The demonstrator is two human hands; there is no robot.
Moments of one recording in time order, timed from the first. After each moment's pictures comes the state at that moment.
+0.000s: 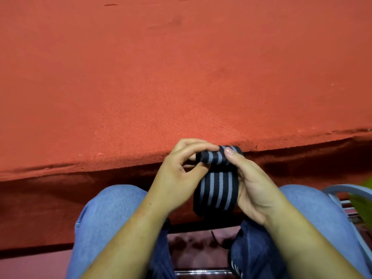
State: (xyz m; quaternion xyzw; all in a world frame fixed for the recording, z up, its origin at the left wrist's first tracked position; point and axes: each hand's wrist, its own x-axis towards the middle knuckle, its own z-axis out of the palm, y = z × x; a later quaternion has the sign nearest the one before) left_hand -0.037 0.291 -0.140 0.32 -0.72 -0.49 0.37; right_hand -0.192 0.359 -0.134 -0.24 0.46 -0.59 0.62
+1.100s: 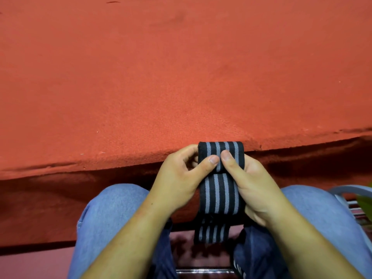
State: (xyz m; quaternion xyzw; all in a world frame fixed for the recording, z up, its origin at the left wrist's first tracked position) left_hand -0.036 0.292 -0.141 0.38 -0.68 -0.53 0.34; right_hand -0.192 0.358 -0.147 -0.32 0.51 -0.57 0.55
